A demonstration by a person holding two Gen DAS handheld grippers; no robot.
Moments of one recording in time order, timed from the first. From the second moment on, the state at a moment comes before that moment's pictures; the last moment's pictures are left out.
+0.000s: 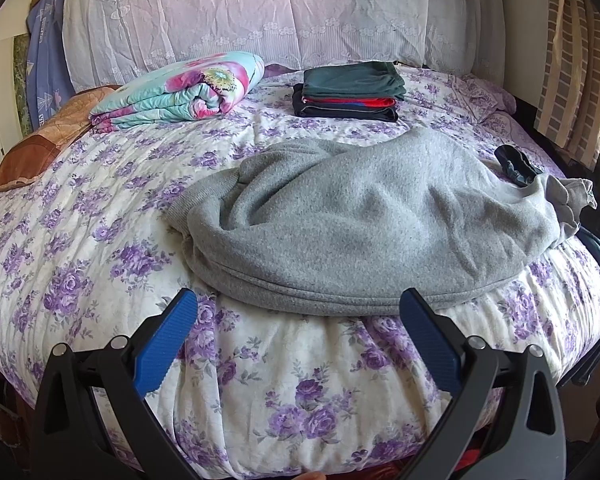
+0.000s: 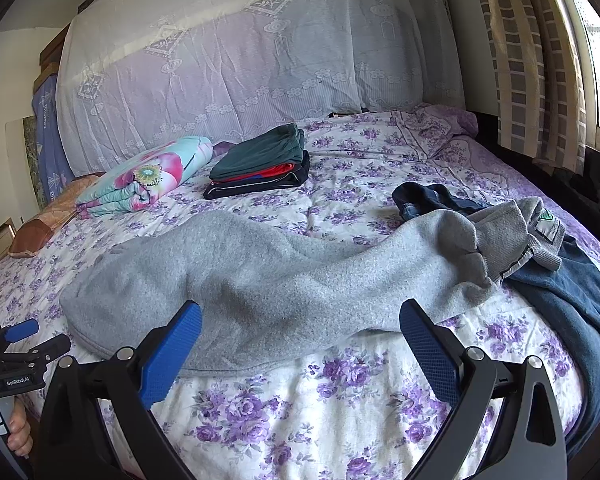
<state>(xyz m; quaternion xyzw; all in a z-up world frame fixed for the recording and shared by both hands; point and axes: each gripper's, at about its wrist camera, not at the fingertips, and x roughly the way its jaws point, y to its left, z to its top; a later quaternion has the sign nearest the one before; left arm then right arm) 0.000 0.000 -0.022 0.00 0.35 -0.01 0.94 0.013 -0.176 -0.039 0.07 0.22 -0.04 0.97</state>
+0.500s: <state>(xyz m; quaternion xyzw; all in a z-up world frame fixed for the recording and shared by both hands) 0.020 0.025 -0.040 -0.08 0.40 -0.07 0.91 0.020 -0.182 -0.047 0.08 0.23 -0.04 0.97</state>
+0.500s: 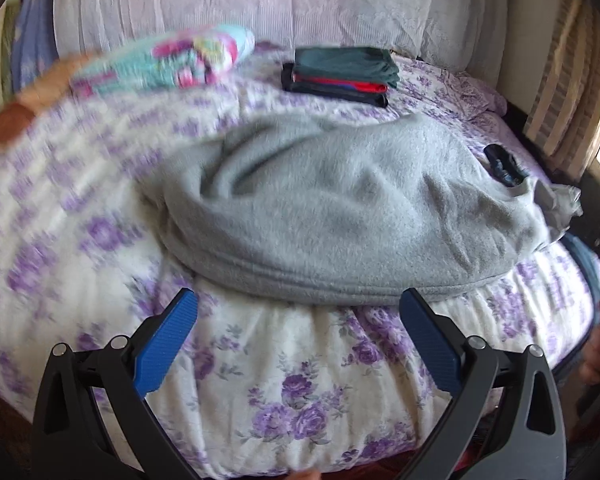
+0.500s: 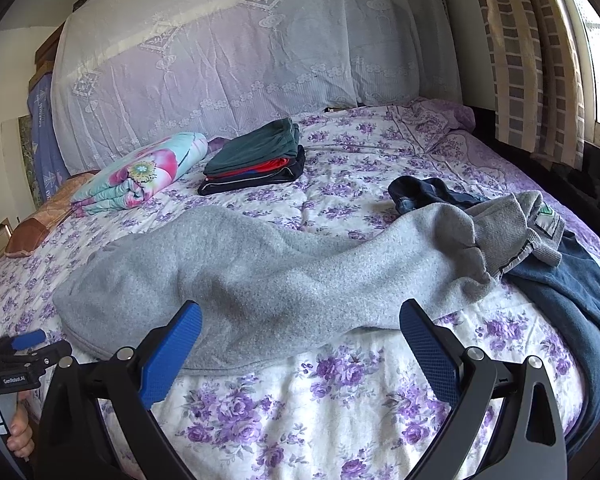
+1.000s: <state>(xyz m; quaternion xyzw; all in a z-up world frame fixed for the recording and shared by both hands) 0.073 0.103 -0.075 -0.35 0.42 -0.14 0.83 0.037 -0.200 -0.066 0.12 0.25 -0.02 0.96</state>
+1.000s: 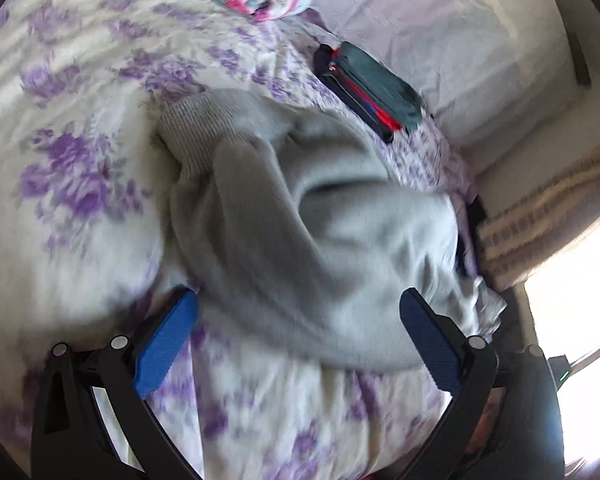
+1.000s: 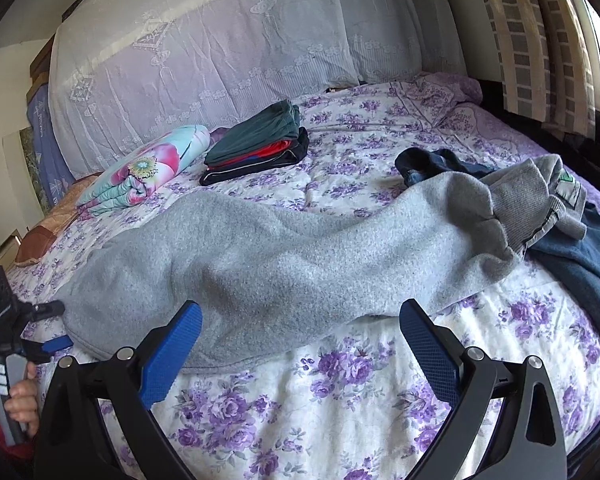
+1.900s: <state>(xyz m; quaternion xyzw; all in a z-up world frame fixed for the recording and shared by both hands) 0.051 0.156 0.005 -0.39 0.28 -0.17 0.86 0.024 -0.297 -0.069 0.26 0.23 -0.04 0.93</state>
